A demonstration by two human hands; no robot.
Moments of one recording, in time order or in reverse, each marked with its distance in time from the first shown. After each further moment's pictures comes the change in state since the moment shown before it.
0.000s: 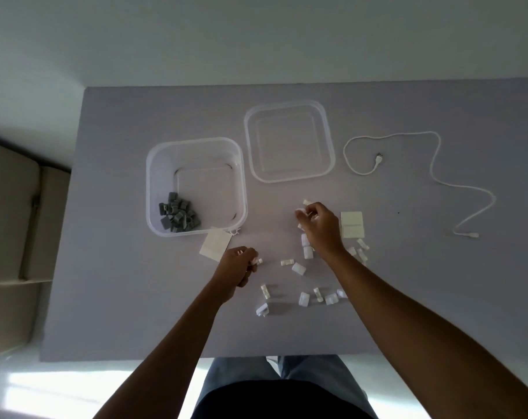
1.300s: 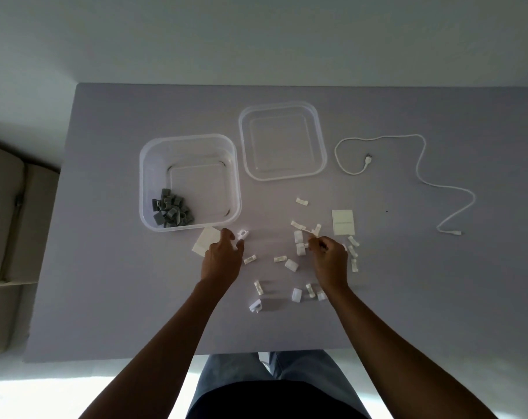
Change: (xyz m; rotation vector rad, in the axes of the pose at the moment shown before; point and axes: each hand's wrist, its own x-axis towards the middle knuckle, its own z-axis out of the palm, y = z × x) left_hand 0.013 -0.014 -0.004 0.738 0.415 0.400; right_hand -0.076 0.028 -0.017 0.087 0.111 0.152
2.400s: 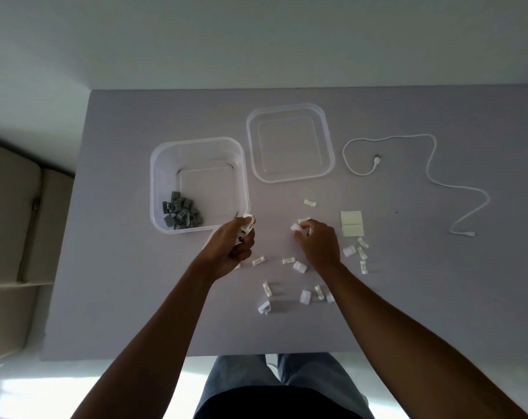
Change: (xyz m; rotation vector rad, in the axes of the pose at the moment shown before) left_hand 0.009 0.036 -0.060 -1.225 -0.597 -0.240; right_hand 0.033 -0.025 0.034 -0.381 -0.065 -0.244
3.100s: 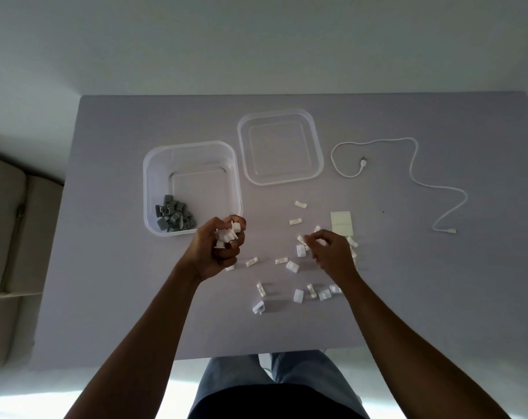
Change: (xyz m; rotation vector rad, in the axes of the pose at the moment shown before) left_hand -0.016 0.014 -0.013 -0.074 -0.248 -0.039; right_hand -0.032 0.019 -0.050 0.528 -0.117 0.195
